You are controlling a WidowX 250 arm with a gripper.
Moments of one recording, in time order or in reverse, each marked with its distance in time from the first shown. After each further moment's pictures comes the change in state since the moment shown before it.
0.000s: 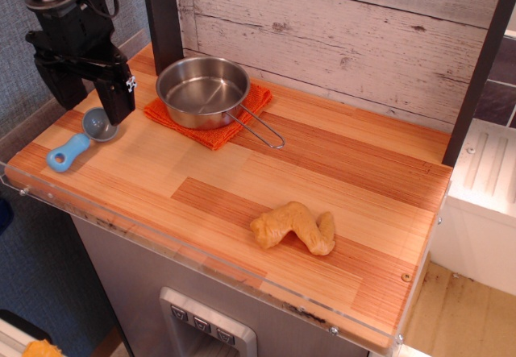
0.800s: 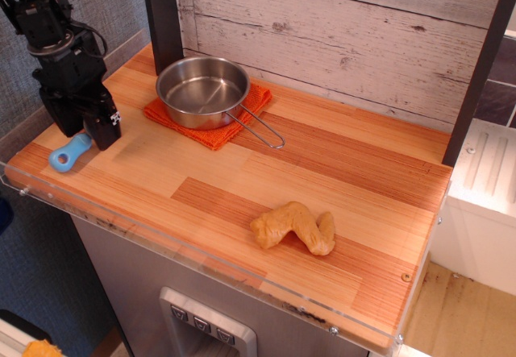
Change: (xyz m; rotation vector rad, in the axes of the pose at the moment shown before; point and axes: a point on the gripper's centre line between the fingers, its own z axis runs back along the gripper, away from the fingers) arm 0.007 0.037 -0.056 -0.032 0.019 -0.108
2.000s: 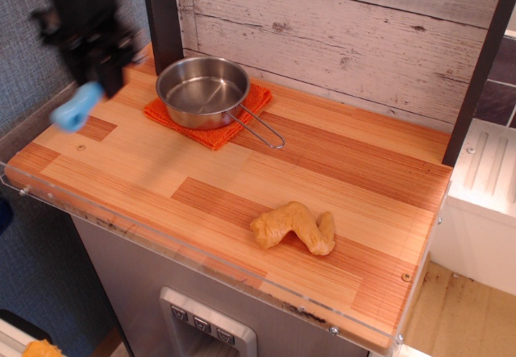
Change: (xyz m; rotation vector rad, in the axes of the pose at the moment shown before) arm 0.001 -0.021 0.060 0.030 -0.016 0.204
